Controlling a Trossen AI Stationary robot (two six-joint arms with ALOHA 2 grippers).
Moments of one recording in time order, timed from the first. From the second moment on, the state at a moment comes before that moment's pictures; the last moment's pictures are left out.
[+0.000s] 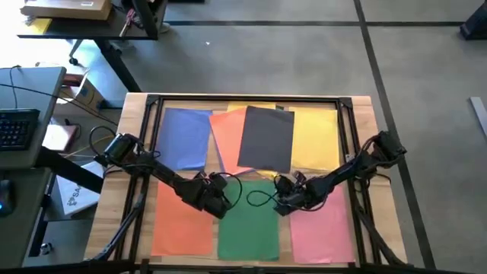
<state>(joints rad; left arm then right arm) -0.46 1.85 1.08 -0.62 -0.56 -1.12 0.47 1.74 0.84 -0.37 0.43 0.99</state>
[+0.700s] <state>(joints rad) -0.60 1.85 1.21 -0.50 -0.57 -1.09 0.60 1.74 0.84 -0.17 0.54 0.96</state>
